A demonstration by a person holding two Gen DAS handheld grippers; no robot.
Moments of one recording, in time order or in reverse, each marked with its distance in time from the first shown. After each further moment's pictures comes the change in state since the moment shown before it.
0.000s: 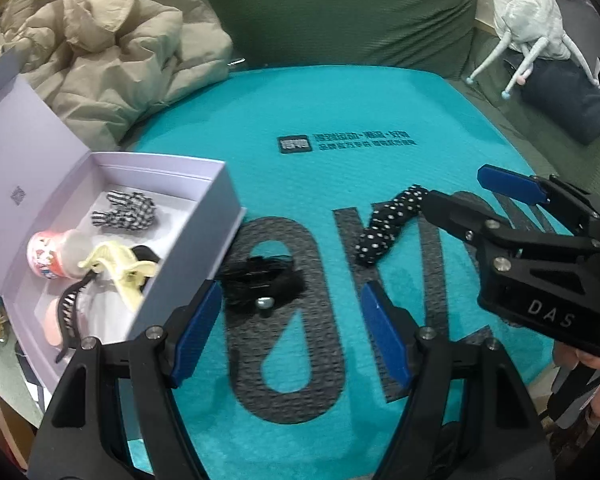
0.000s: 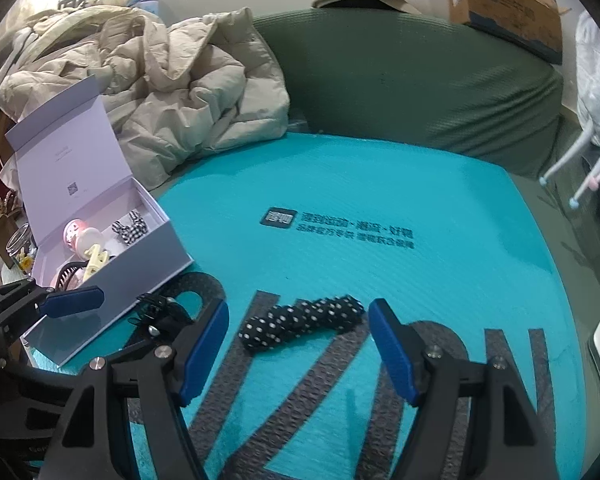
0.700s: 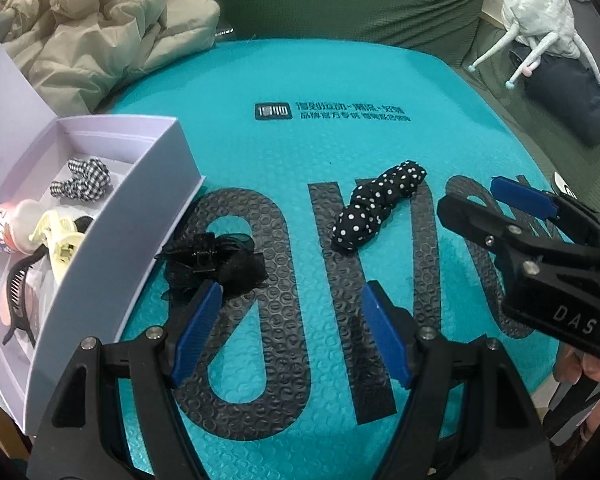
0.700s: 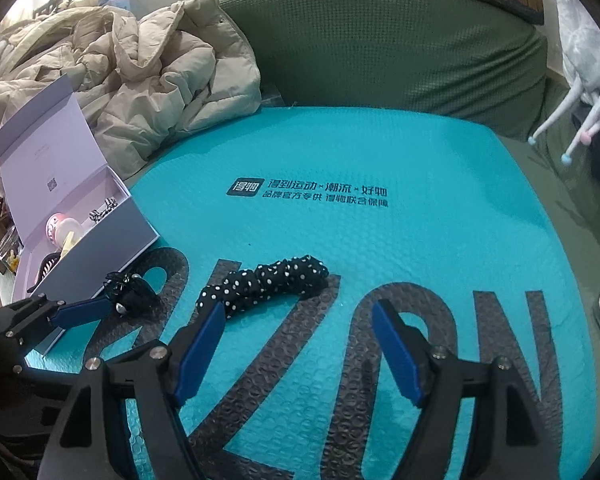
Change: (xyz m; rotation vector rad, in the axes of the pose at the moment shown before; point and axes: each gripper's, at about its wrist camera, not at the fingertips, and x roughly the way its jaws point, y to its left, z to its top) left arm 0.039 -0.010 -0.007 -0.052 0.070 -0.041; right arm 0.018 -0.032 -0.017 0.074 0.070 -0.003
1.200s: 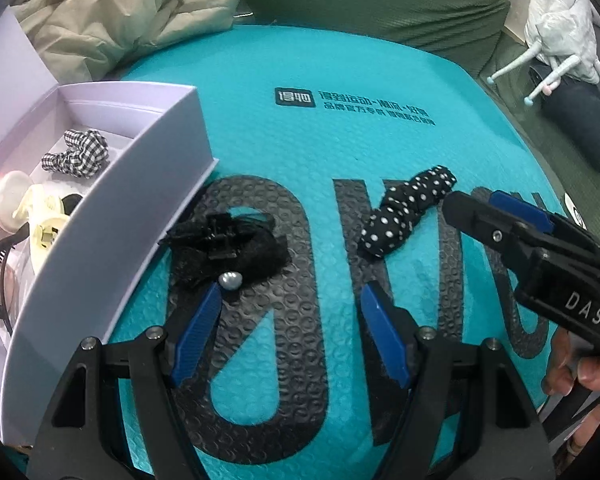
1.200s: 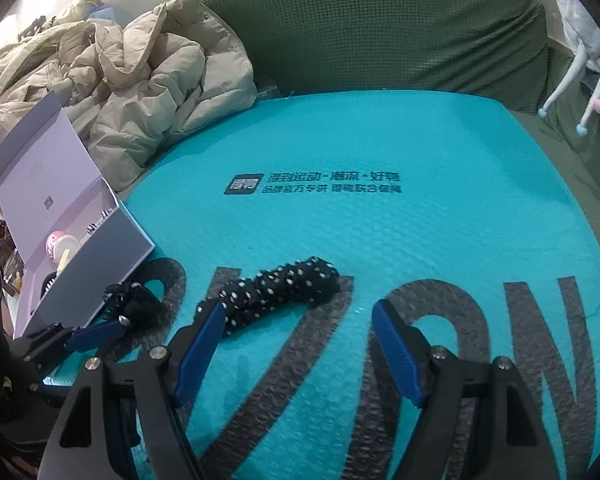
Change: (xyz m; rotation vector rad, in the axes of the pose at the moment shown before) left arm 0.022 0.017 0.000 -0.086 0.013 -0.018; right arm 0.027 -0.006 0.004 0.073 0.025 0.056
